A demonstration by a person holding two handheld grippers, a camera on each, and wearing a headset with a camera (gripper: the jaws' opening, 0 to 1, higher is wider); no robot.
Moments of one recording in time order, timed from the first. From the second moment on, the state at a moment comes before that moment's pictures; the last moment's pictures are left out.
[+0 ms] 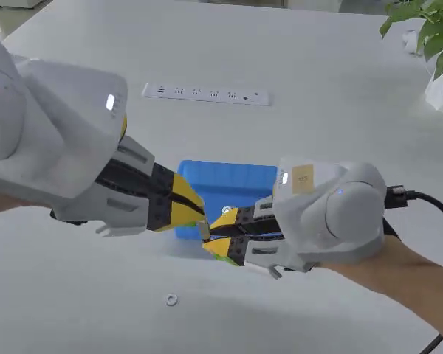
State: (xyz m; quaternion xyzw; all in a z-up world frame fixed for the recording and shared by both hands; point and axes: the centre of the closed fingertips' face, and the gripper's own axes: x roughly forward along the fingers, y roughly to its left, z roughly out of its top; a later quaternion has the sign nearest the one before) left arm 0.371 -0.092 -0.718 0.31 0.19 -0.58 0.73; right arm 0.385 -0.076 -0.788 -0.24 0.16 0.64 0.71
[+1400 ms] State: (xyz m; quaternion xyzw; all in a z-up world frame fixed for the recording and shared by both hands) left arm 0.463 -0.098 -0.770 0.31 0.21 -0.60 0.71; right arm 0.473 -0.080 -0.838 -0.24 0.21 0.60 0.73
